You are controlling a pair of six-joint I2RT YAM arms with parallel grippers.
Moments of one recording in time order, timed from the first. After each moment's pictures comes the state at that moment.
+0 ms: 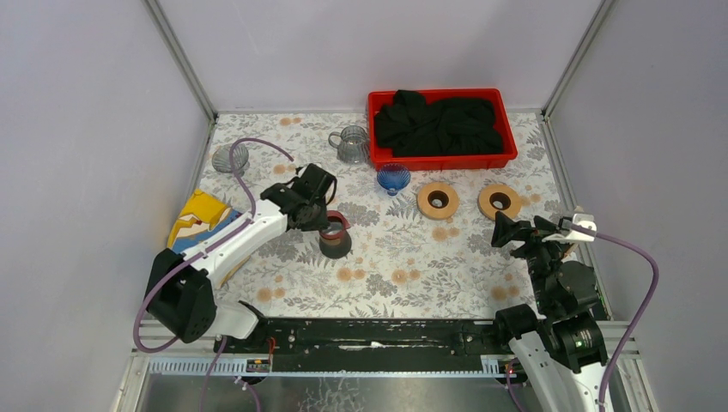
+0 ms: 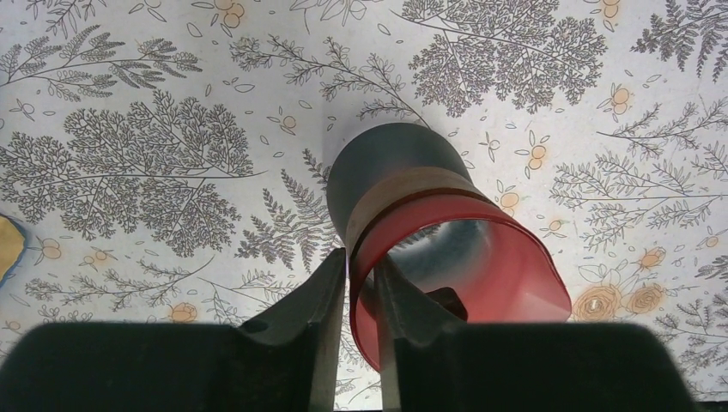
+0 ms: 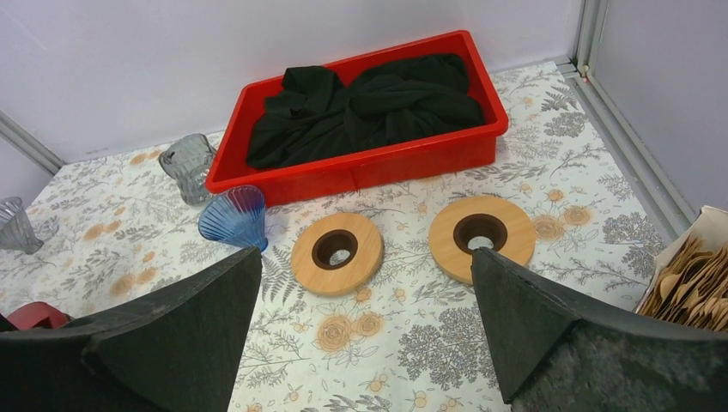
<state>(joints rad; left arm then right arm) -0.57 1.39 1.05 -0.76 -0.21 -0.62 0.26 0.12 0.60 -0.47 0.24 0.25</state>
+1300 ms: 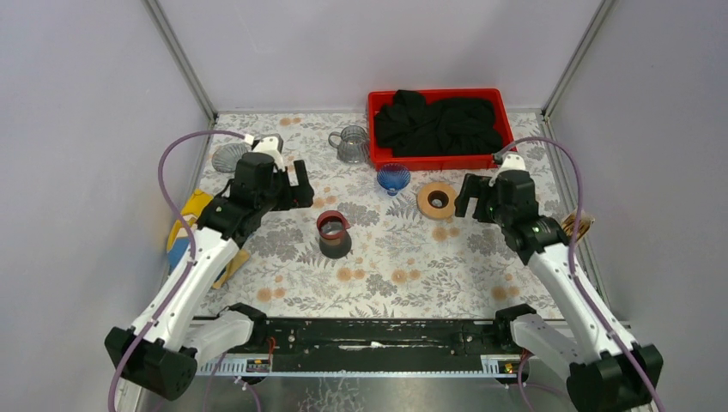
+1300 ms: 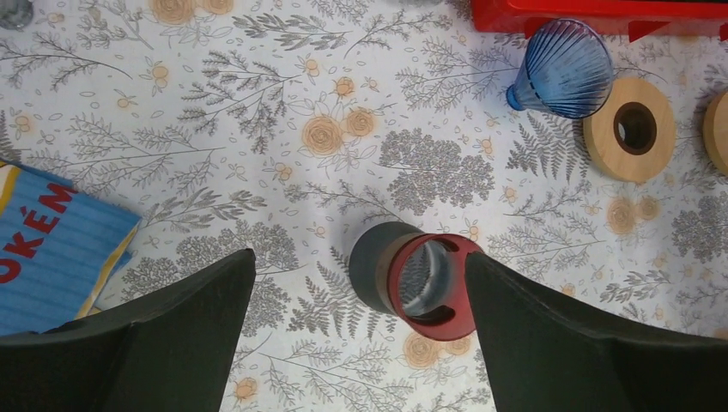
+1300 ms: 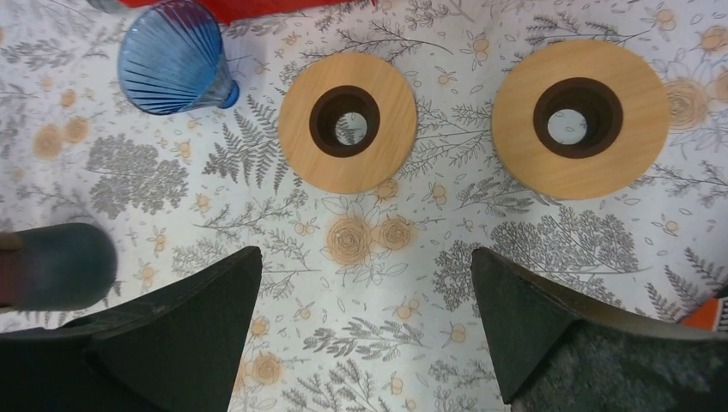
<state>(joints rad) -0.36 1.07 1.08 -0.66 -0.09 -0.36 0.26 0.89 0.81 -0.51 0.08 0.31</state>
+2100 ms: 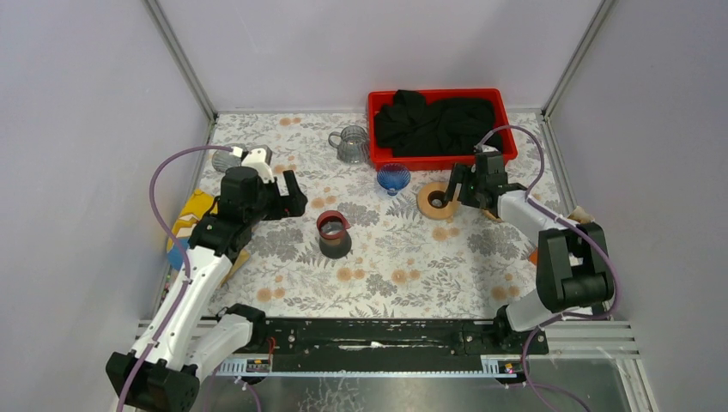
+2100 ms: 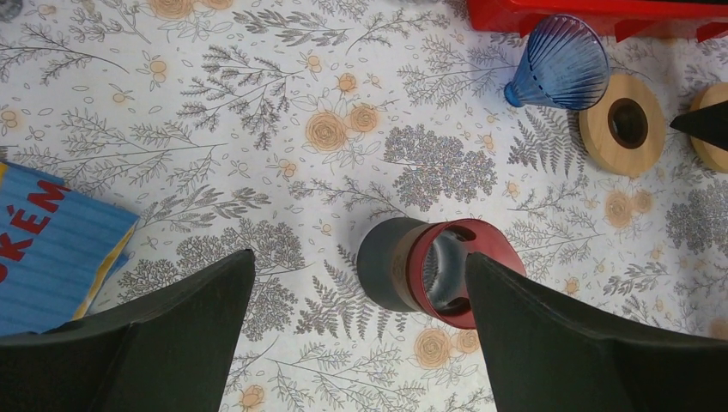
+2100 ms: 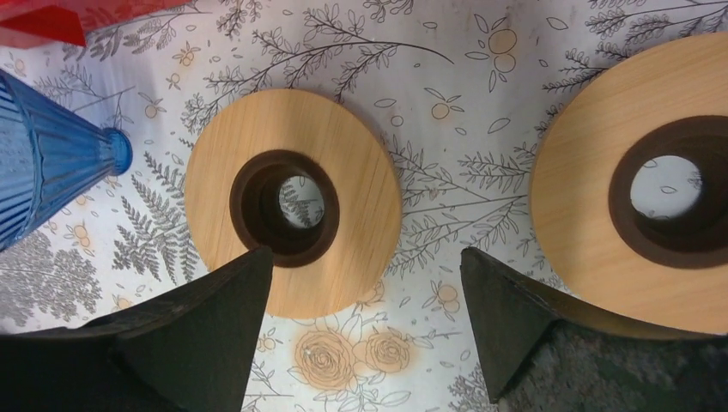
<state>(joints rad) -0.25 0.91 0.90 -0.55 0.04 -0.31 0.18 1.52 0.88 -0.20 0.03 0.36</state>
